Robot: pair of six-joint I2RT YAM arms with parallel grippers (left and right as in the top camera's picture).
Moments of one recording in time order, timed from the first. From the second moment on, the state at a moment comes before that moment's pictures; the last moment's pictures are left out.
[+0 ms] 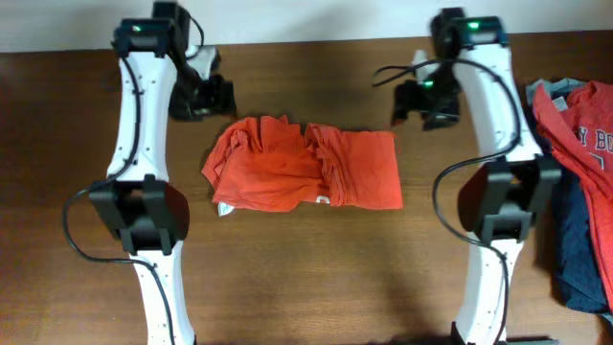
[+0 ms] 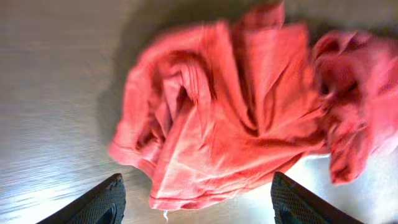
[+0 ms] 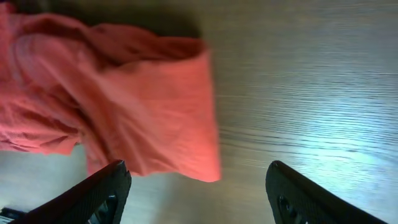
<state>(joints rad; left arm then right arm) -0.06 2.38 2.45 -1.58 0.27 0.01 0.00 2.33 2.34 -1.58 -0.26 0.07</state>
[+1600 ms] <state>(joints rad) 0.13 2.19 1.86 -1.21 0.52 0.22 -0.07 2.33 2.34 -1.64 -0.20 -0.02</state>
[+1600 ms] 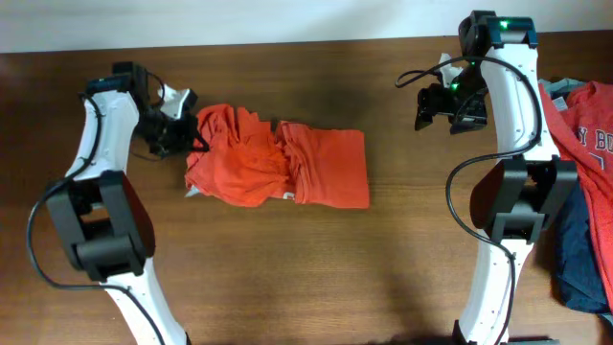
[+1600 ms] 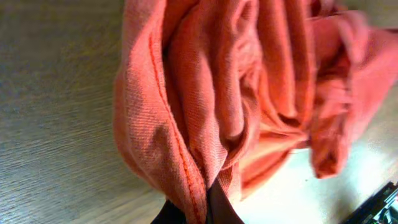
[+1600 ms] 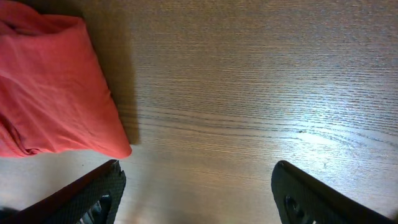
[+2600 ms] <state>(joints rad) -0.45 2.16 1.85 -0.84 0.60 0.09 -0.07 2.33 2.34 -1.65 -0.20 -0.02</state>
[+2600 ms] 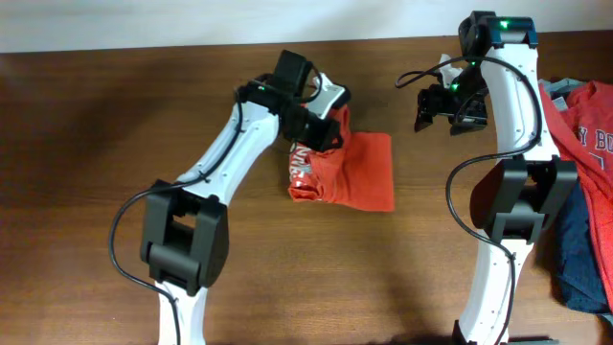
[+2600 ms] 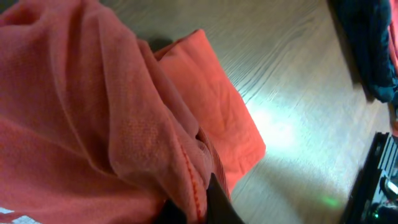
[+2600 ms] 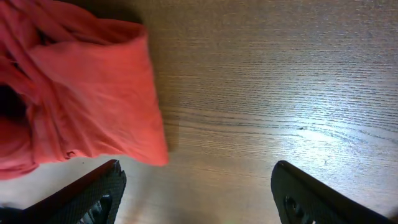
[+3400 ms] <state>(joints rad) -0.08 1.96 1.98 -0.86 0.60 -0.05 0.05 2.33 2.34 -1.57 -0.35 -0.02</state>
